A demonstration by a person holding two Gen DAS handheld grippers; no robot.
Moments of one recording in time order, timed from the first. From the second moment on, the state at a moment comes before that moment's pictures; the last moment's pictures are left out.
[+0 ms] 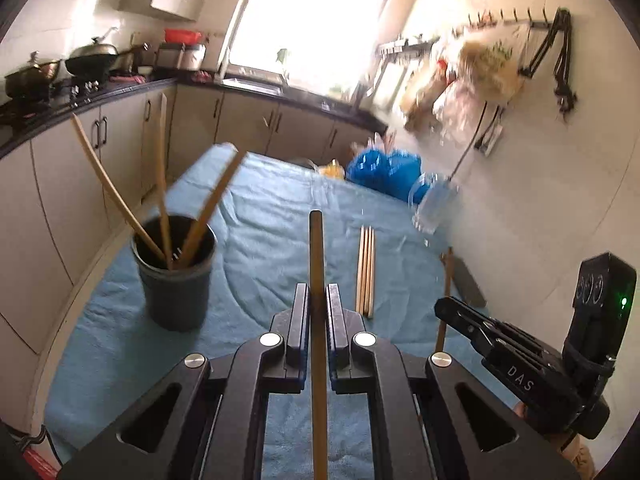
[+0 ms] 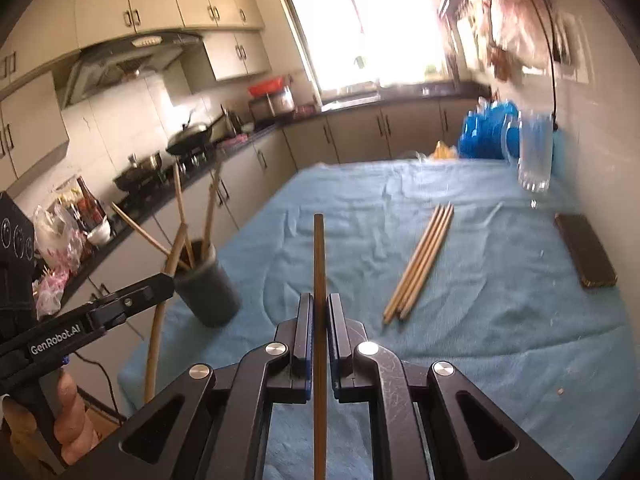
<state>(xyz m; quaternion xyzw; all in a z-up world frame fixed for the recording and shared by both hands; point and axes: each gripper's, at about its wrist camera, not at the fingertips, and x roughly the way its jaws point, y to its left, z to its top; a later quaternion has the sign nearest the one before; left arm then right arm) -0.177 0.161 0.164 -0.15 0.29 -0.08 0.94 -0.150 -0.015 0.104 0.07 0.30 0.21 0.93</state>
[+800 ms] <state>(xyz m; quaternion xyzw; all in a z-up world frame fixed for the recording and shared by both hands) -0.169 0.228 0.269 -0.15 0.02 0.06 0.99 -0.111 0.038 0.203 0.11 0.18 0.27 0.94</state>
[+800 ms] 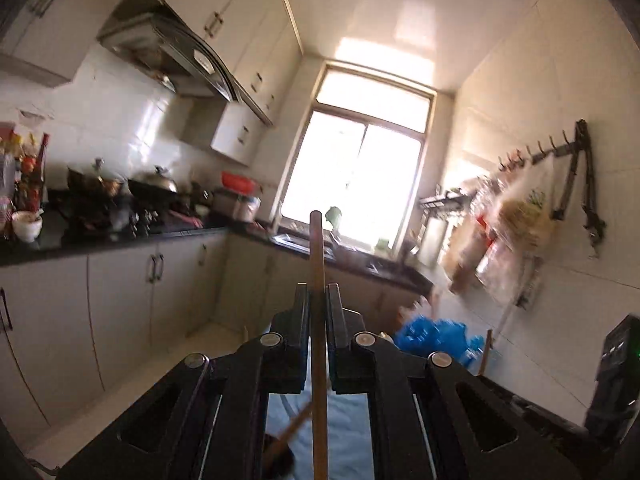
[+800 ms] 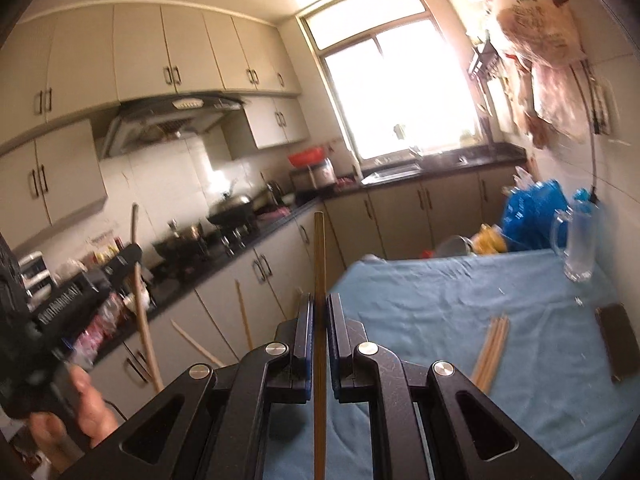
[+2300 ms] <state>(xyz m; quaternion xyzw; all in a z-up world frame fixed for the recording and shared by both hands) -0.150 0.262 0.221 -0.15 0.08 0.18 0.97 -0.042 0.100 0.167 0.12 0.18 0.29 0.93</state>
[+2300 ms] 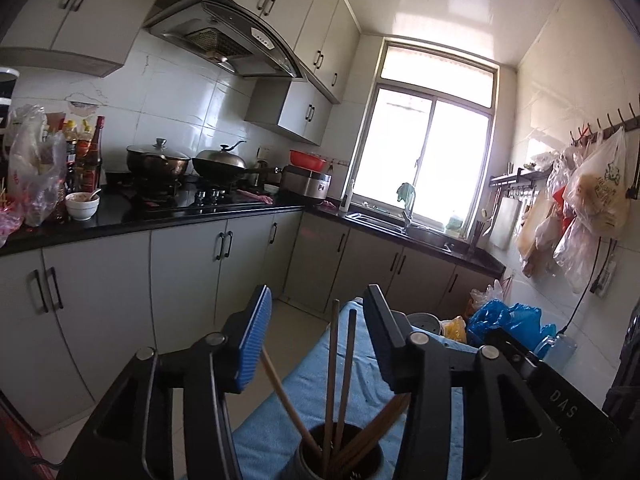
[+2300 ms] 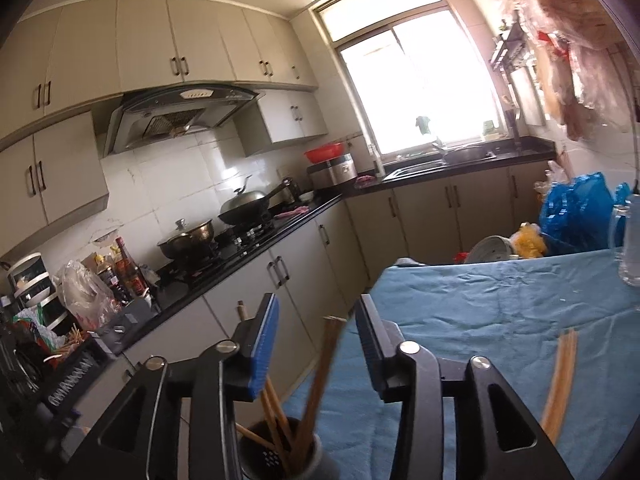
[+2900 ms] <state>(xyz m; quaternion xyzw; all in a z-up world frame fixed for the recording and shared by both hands) -0.117 0.095 0.157 -0.08 0.26 -0.05 0.96 -0.041 -0.144 0.050 0.16 0.34 0.07 0.92</state>
